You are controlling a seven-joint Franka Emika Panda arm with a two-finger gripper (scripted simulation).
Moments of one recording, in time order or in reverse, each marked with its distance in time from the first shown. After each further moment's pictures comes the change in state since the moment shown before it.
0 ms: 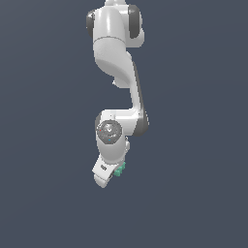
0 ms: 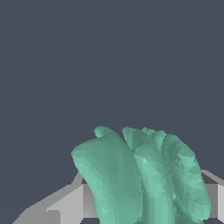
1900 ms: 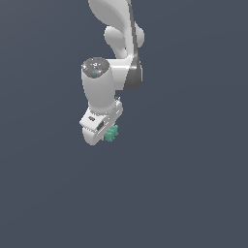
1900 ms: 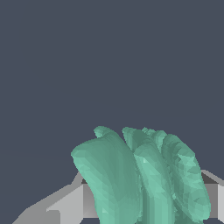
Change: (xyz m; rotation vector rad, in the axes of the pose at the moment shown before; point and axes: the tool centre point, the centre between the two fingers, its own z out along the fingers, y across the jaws) arm -0.085 -0.077 -0.123 -0.001 -0.001 0.001
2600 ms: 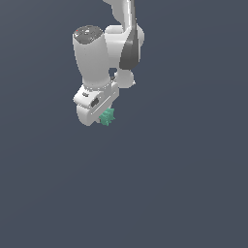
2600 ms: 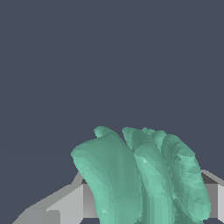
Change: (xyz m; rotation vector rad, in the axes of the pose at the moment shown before) arm -0.036 -0.031 -0.056 0.000 0.002 0.000
